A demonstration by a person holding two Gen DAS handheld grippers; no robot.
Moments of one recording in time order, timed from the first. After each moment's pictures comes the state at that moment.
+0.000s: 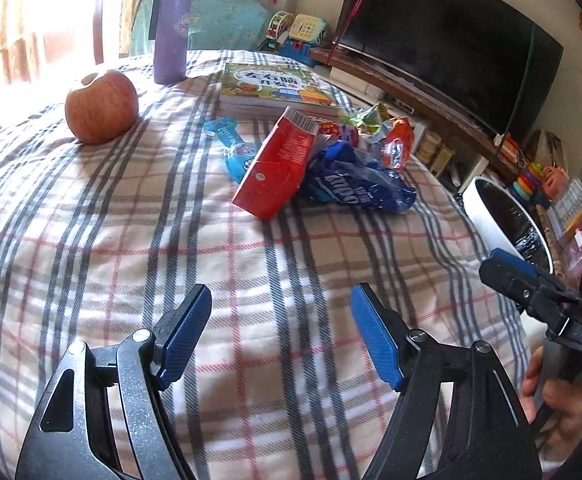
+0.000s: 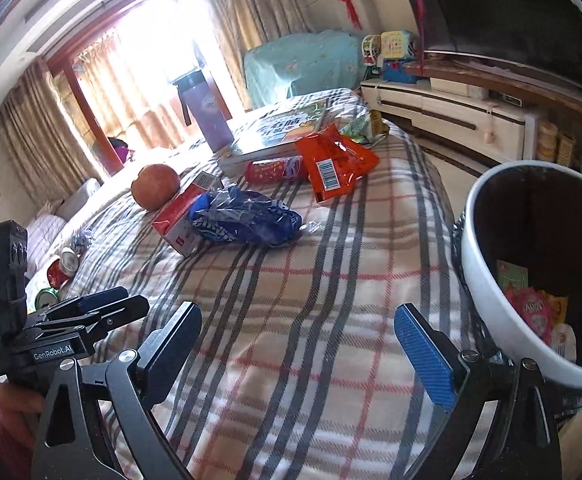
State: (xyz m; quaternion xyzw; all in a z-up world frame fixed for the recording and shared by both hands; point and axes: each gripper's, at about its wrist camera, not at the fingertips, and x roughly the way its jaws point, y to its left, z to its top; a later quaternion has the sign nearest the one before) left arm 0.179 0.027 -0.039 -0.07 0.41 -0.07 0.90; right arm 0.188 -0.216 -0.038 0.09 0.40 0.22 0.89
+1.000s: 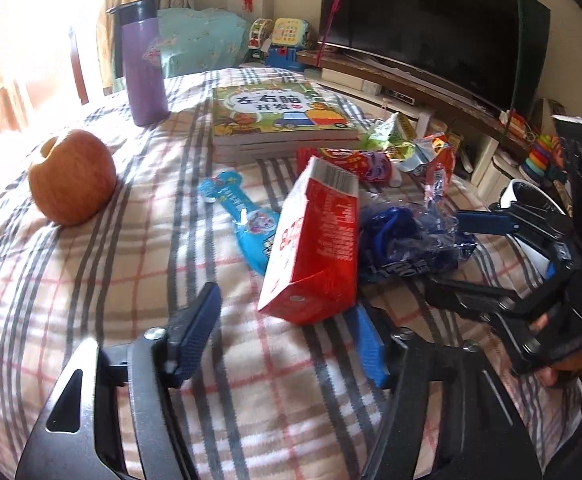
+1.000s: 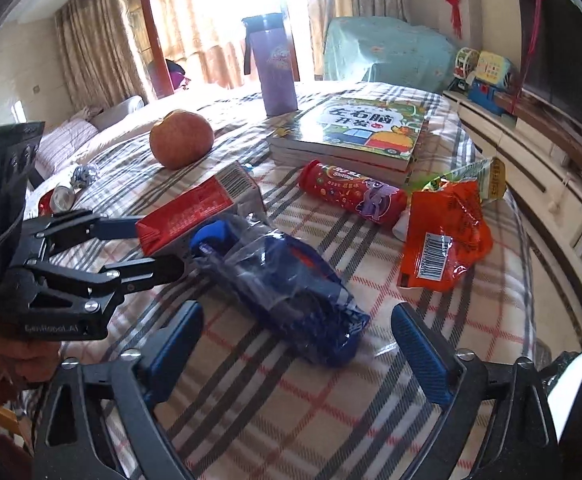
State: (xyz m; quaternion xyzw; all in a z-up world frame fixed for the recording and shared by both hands) left arm 0.257 0.030 -0.041 0.01 0.40 -0.09 0.91; right arm 0.271 -0.140 -0.053 -0.05 0.40 0.32 0.85
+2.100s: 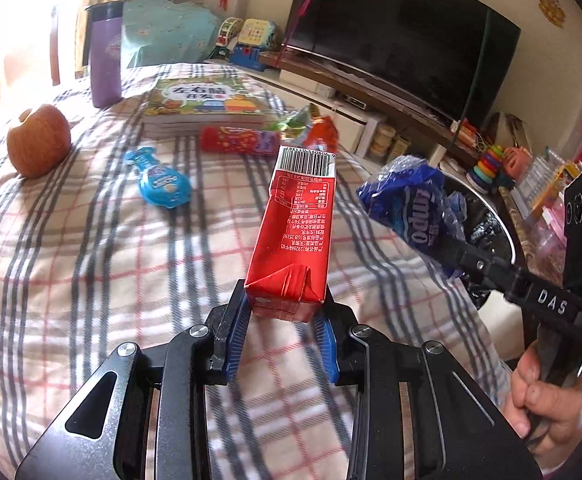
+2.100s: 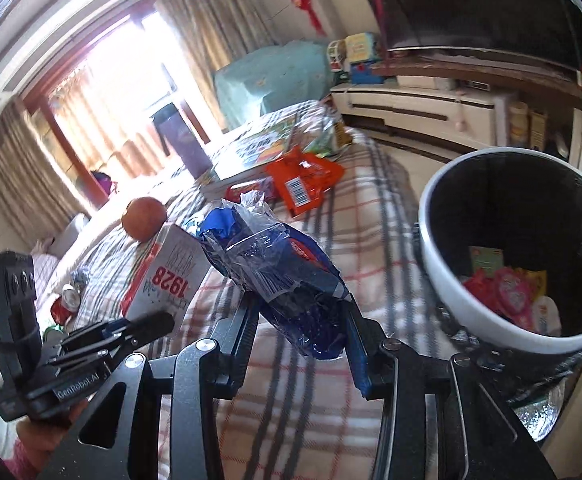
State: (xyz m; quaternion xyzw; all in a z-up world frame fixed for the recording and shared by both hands) left arm 0.177 -0.027 -0.023 -0.05 0.40 -0.15 0.90; right arm 0.175 -0.247 -0.023 0.15 0.39 0.17 0.89
